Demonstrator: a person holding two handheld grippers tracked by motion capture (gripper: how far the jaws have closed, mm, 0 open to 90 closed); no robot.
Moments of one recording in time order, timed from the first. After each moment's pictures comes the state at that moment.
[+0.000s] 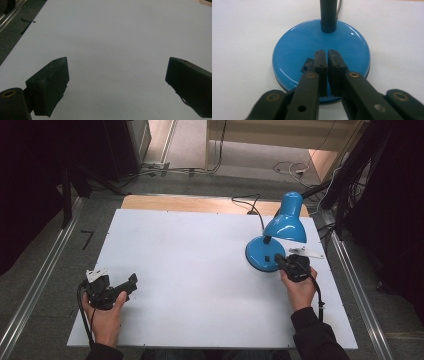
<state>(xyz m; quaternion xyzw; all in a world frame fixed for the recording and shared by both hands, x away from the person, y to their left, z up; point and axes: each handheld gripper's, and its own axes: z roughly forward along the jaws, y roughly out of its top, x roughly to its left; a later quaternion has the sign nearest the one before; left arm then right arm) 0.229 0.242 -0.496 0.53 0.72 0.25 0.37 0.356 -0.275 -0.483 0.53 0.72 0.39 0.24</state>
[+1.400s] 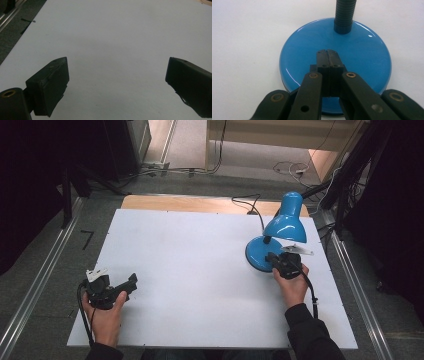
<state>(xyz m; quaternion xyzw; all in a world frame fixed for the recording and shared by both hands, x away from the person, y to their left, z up) 0.230 0.242 -0.497 0.53 0.72 0.25 0.37 0.366 -0.256 -0.489 0.52 0.73 0.38 0.23</state>
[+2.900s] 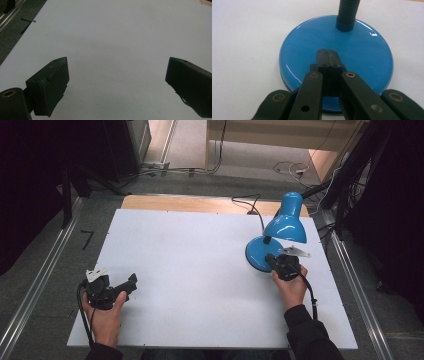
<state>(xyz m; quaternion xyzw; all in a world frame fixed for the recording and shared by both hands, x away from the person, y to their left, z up) 0.229 0.243 -0.497 0.53 0.72 0.25 0.37 0.363 -0.254 -0.494 0.50 0.74 0.37 0.25</state>
